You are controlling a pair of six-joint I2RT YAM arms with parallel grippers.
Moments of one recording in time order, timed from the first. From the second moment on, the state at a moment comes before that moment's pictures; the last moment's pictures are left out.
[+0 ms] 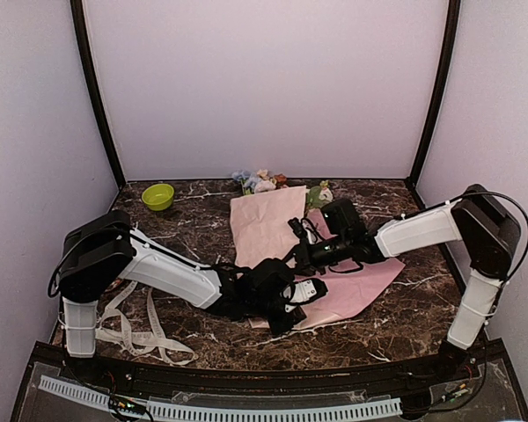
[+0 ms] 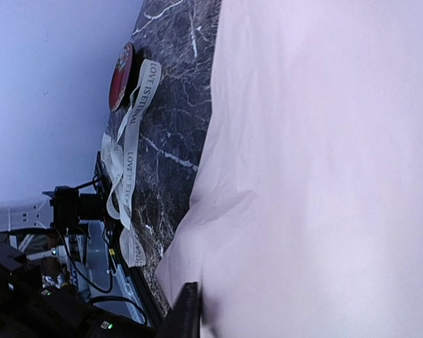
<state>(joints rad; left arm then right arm) -1.17 2.04 1.16 0.09 0.09 0.09 0.72 1.80 0.95 0.15 -0.69 0.71</state>
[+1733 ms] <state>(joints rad) -1.08 1.84 0.92 0.06 -0.11 -0.04 0.68 1.82 1.06 -0.24 -0.38 0.48</state>
